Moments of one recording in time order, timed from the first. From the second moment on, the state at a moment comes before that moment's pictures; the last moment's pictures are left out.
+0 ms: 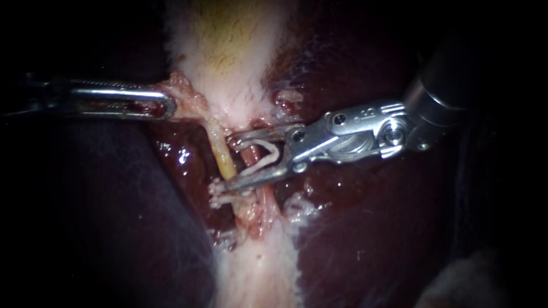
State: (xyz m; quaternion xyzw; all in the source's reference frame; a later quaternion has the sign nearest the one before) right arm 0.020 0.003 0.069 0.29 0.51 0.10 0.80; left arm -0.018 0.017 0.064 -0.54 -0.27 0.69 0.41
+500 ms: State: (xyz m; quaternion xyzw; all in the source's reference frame) right arm 0.024 0.004 0.070 0.30 0.57 0.15 0.75; left arm -0.018 0.017 0.064 -0.54 -0.27 0.69 0.41
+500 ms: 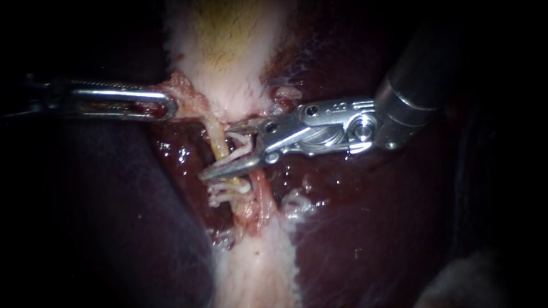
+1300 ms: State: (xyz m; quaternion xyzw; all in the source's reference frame) right arm 0.024 0.004 0.064 0.36 0.62 0.16 0.68; left arm -0.018 0.018 0.064 -0.54 -0.27 0.69 0.41
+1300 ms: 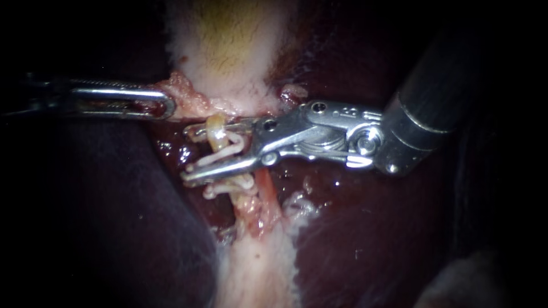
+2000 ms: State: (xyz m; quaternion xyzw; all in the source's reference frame) right arm 0.023 0.004 0.064 0.39 0.60 0.20 0.67; left arm -0.018 0.018 0.064 -0.54 -0.27 0.69 0.41
